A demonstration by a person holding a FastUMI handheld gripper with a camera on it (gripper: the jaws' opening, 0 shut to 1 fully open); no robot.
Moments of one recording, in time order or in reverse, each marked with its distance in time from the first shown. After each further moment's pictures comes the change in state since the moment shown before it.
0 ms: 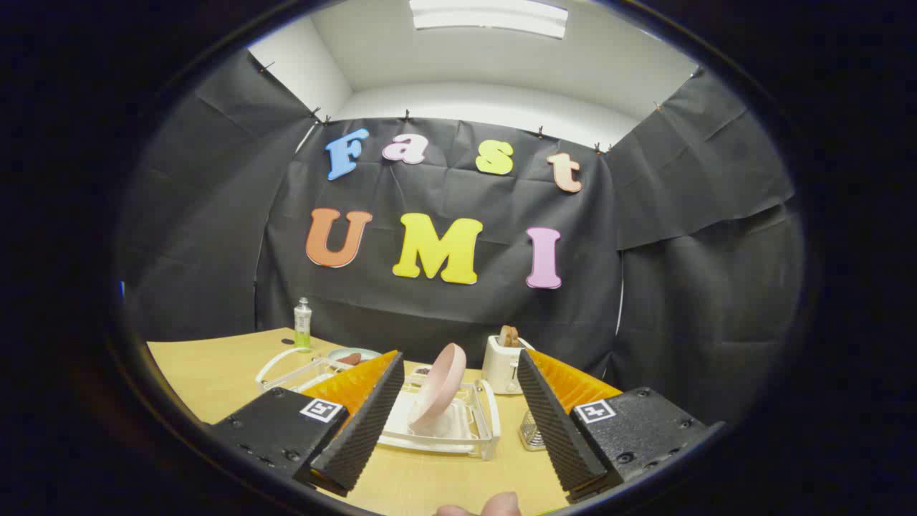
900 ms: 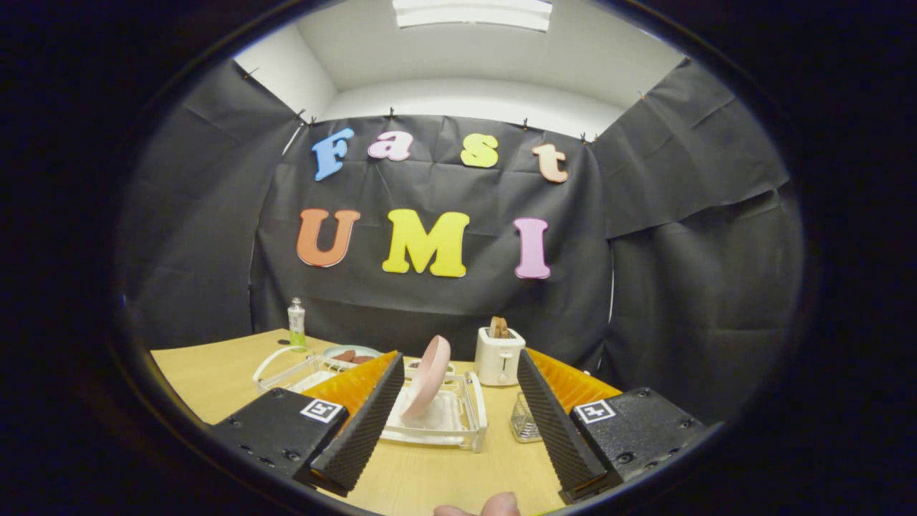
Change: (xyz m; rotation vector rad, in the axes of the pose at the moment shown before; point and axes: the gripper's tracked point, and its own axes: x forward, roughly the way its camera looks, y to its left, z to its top) arm -0.008 -0.020 -0.007 0.045 0.034 -0.012
